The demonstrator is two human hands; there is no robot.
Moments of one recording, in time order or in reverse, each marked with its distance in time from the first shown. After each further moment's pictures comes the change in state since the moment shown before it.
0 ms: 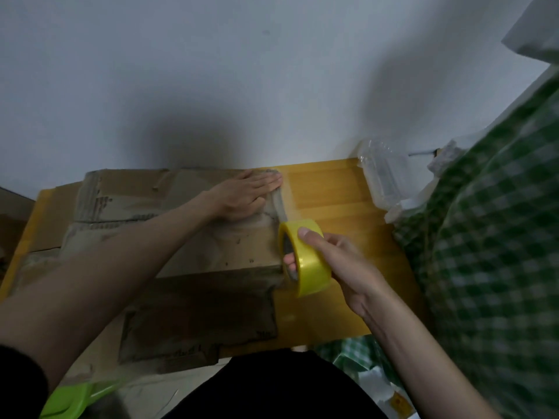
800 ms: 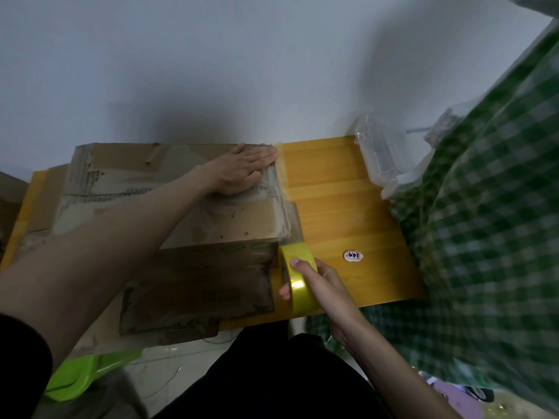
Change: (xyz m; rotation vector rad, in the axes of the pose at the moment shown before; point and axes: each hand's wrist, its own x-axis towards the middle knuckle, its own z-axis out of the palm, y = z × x) left_hand -0.001 0.004 0.004 -0.055 -0.010 -0.035; right_hand -0.008 0.108 -0.003 -0.082 0.066 0.046
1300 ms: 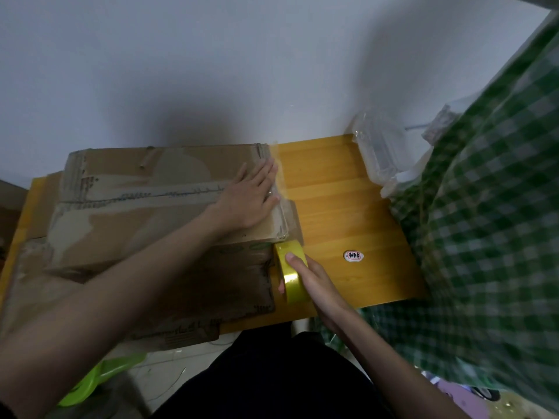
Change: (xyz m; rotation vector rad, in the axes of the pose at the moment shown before) left_hand -0.014 0.074 0.030 -0.010 0.121 -0.232; right_hand 0.039 0.014 -0.001 -0.001 -0.050 -0.057
